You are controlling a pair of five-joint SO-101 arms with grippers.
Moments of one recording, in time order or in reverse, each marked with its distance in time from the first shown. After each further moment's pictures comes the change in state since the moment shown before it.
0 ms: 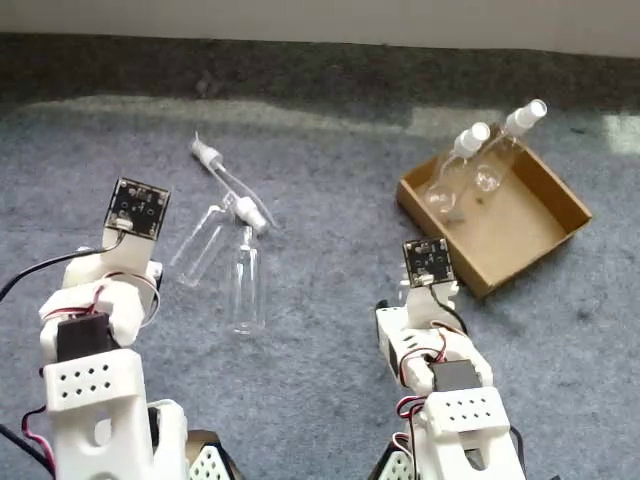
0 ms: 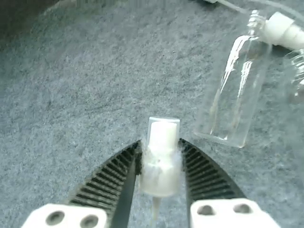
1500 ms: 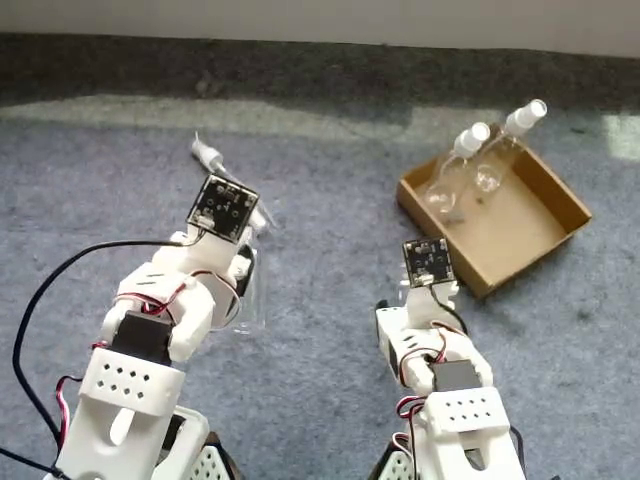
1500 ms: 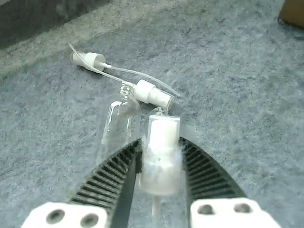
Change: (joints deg) left arm 28.6 0.0 -2.4 -2.3 17.9; right arm 0.0 0.0 0.0 0.0 0.0
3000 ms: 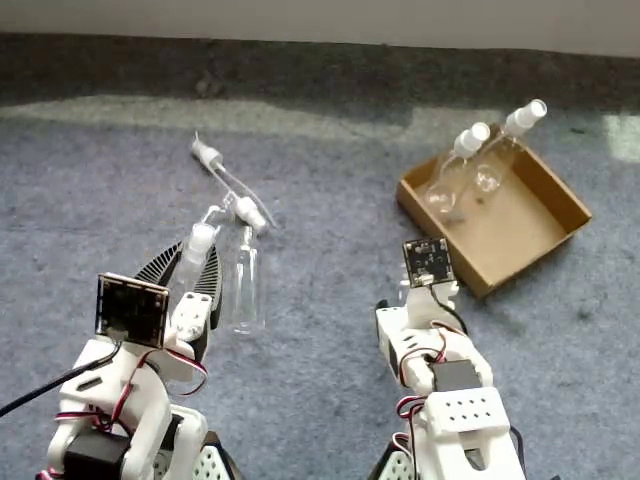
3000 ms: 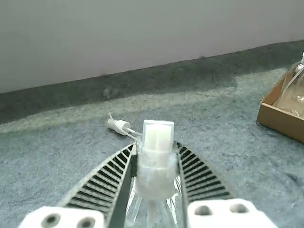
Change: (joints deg) left arm -2.4 -42.4 4.3 13.4 6.3; right arm 0.0 0.0 0.0 0.0 0.0
